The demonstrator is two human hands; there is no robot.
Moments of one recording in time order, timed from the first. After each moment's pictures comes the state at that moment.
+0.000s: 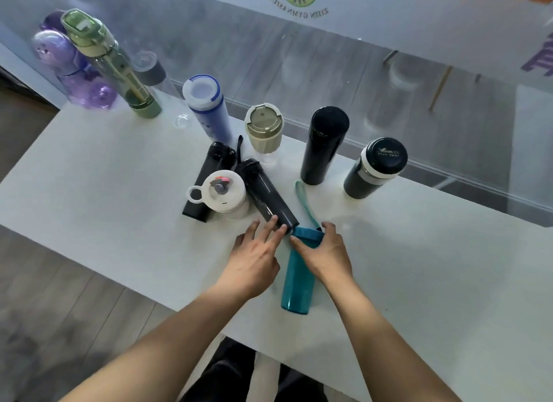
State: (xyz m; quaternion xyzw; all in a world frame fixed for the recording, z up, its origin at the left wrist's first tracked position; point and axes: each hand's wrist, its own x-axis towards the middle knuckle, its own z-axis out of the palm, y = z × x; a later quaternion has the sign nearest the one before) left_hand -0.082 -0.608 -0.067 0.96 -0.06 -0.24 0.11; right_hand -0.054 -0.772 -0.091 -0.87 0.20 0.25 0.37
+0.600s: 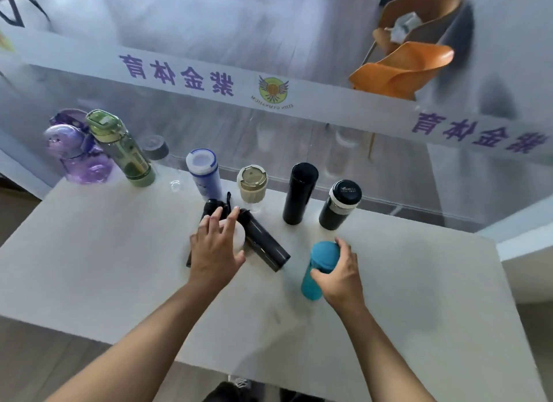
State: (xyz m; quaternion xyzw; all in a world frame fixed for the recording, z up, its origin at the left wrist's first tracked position) left_hand -0.042 -0.520 -0.004 0.99 -0.01 0.01 0.13; right_hand -0.094 -0.772 -0.014 -0.89 0.24 0.05 0.39
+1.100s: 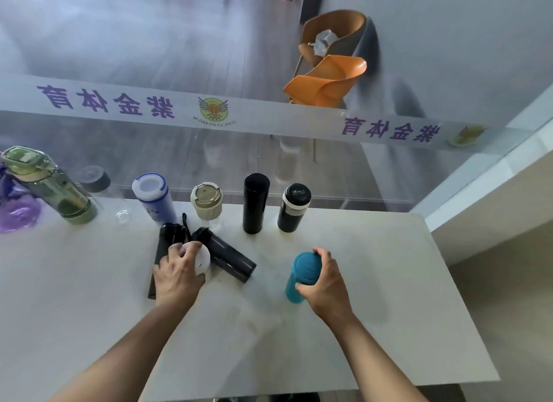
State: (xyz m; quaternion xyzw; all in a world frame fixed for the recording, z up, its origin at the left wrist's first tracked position) left_hand -0.029 -0.511 -0.030 0.99 -0.02 -0.06 0.14; right_hand -0.137 -0.794 0.000 -0.89 0.24 0.00 0.38
